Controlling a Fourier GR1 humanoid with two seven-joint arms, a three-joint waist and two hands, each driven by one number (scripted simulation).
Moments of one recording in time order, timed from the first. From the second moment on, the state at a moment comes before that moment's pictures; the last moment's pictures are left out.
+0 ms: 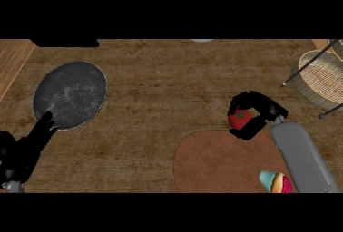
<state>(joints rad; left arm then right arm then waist) 0.04 0.34 0.15 -1.39 0.08 -0.08 0.15 -0.51 -0.22 -0.02 -0.95 0.39 0.51 0.06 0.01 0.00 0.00</state>
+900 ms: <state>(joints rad) -0.01 0.33 0.10 -1.37 0.05 -0.10 0.16 -1.04 -0.27 0.03 -0.81 1.12 -0.21 1.09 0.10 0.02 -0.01</state>
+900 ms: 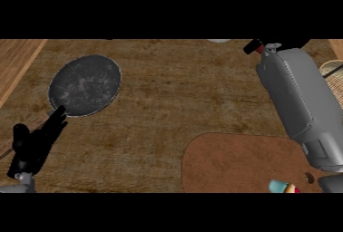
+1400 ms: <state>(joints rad) -0.02 0.32 0.11 -1.36 0.05 -0.08 0.16 -1.26 -0.26 -0.02 -0.63 1.37 -0.27 1.17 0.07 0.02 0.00</state>
